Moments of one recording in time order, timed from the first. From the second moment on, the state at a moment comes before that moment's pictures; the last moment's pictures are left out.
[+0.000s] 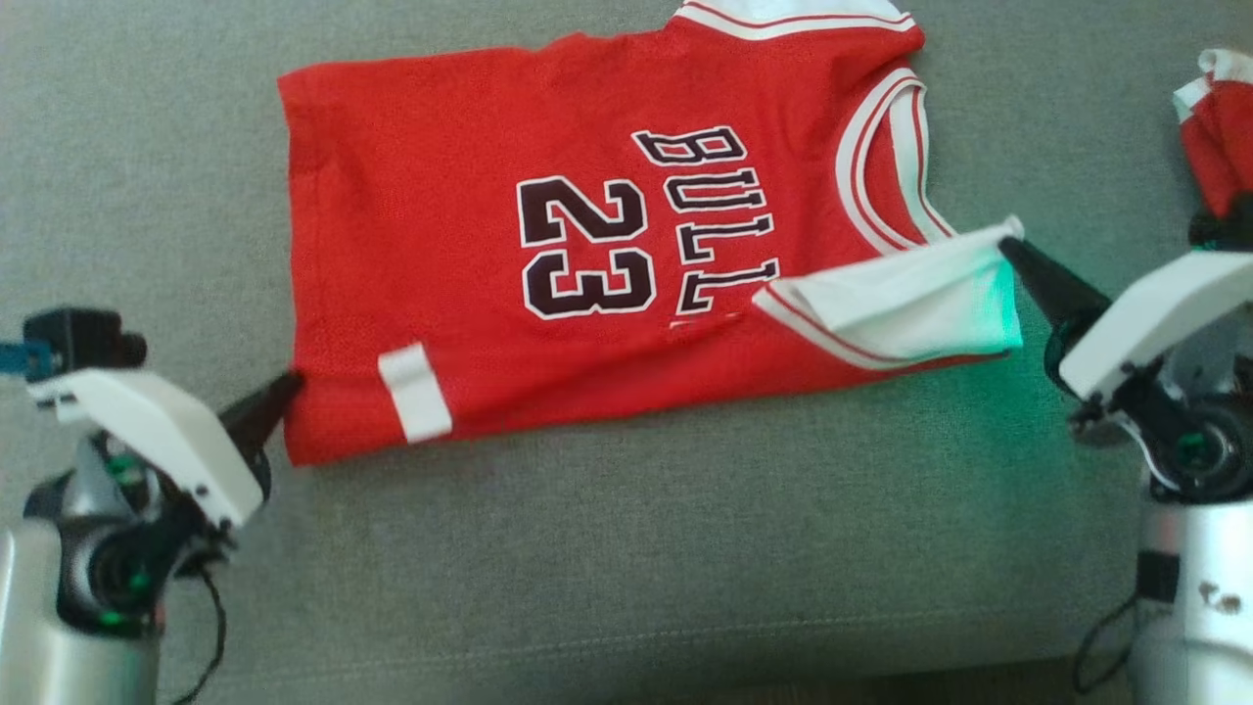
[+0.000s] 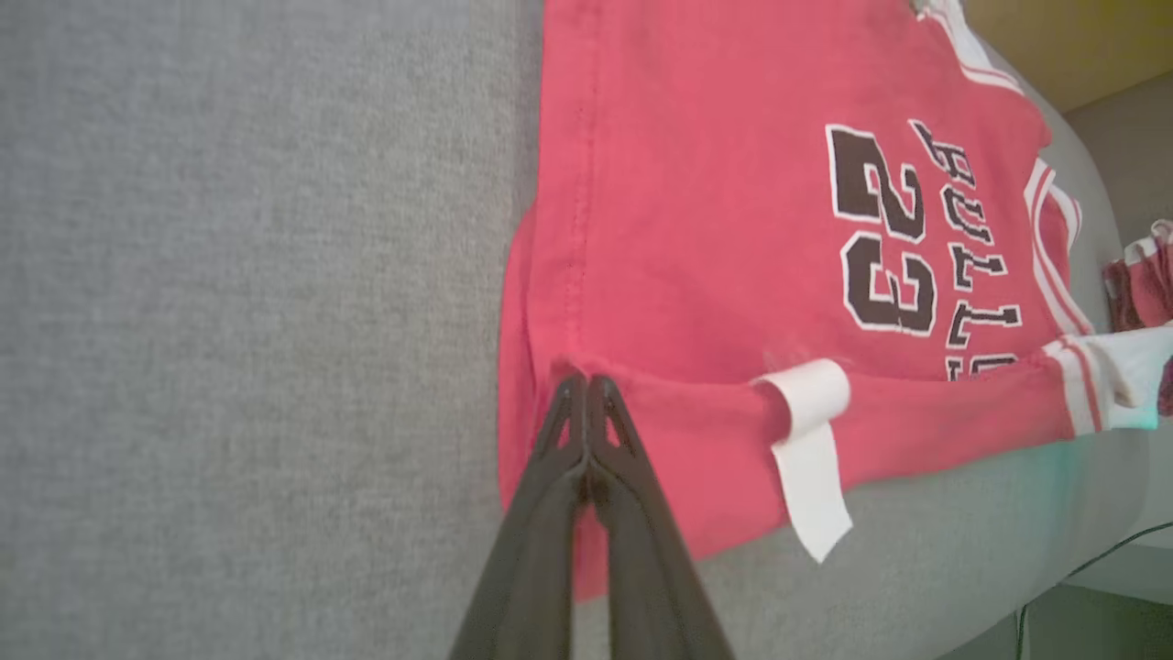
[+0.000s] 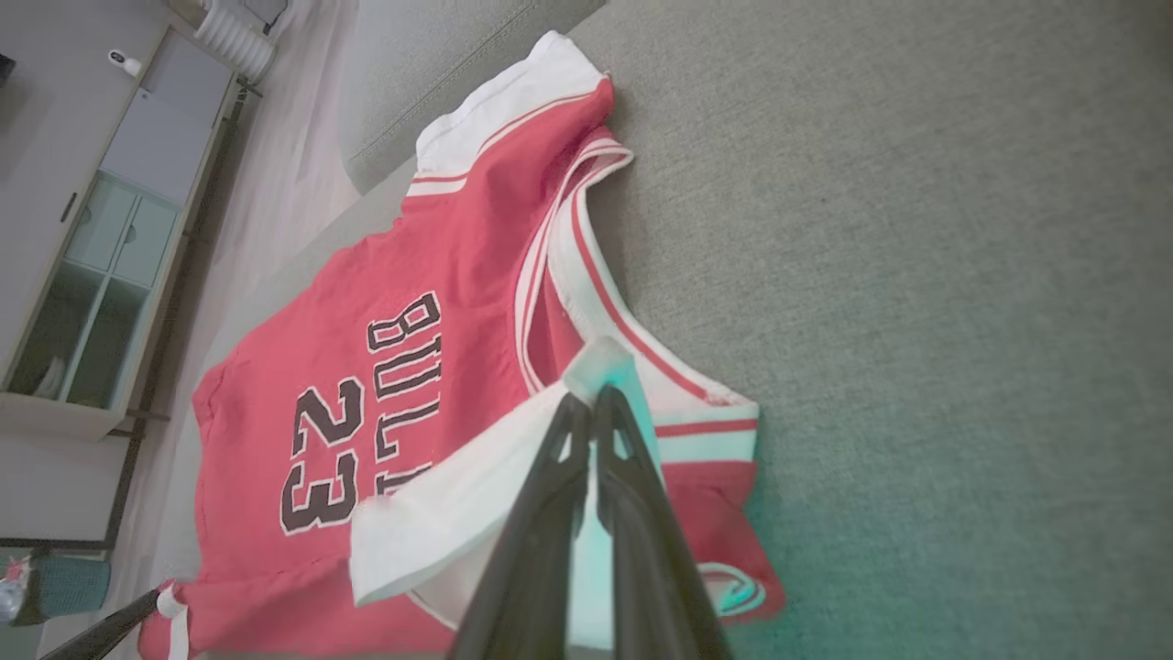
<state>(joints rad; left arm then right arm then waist) -0.18 0.29 -0.01 0.02 -0.75 0.01 0.71 -0.37 -0.05 -0.20 0.09 0.62 0.13 0.81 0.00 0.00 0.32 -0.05</state>
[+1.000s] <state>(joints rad) -0.15 0.11 -0.03 0.10 -0.37 0.06 -0.22 -0.18 -0.20 0.07 0.09 0.32 0.13 -0.13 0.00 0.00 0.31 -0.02</state>
